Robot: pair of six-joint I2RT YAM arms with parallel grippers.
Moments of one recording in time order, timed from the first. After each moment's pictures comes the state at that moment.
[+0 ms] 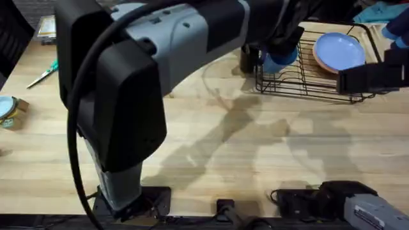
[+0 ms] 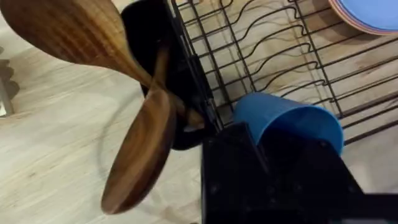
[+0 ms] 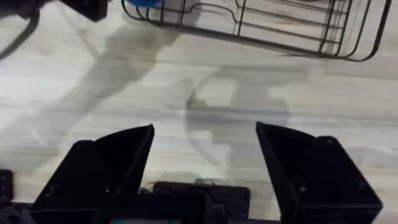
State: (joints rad) left arm -0.81 2.02 1.85 -0.71 -0.18 -0.31; right arm 0.01 1.03 1.47 -1.50 -0.01 -0.03
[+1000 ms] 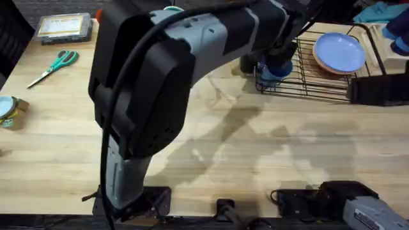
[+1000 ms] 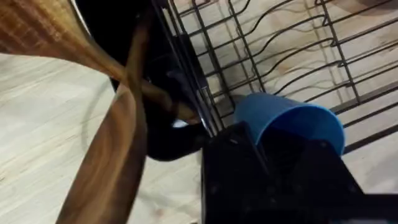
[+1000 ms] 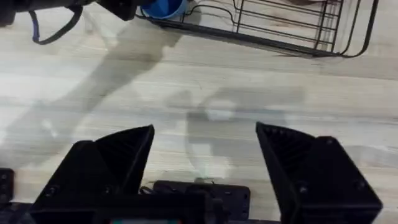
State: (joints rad) left arm -0.81 2.11 1.85 -0.72 -0.12 -0.31; right arm 0.01 0.94 1.48 -1.53 -0.01 -0.03
